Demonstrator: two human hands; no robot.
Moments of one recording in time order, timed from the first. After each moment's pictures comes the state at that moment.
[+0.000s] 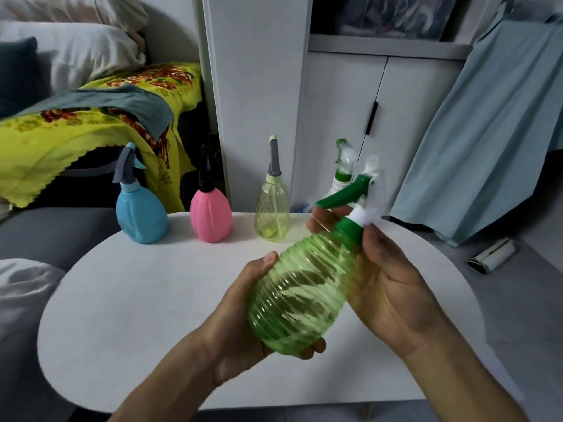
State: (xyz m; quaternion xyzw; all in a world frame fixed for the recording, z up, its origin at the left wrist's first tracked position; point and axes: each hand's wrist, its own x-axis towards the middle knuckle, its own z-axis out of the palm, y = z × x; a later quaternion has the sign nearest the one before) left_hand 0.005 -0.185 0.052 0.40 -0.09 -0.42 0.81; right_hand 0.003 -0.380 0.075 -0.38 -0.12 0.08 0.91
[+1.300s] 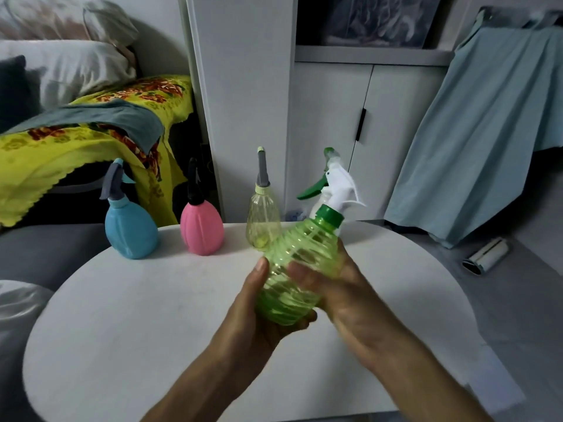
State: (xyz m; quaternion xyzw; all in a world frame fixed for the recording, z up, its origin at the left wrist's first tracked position) left_hand 0.012 -0.214 0.030 0.46 -0.02 -0.19 0.87; right_hand 0.007 -0.359 0.069 -0.60 -0.04 0.04 0.80
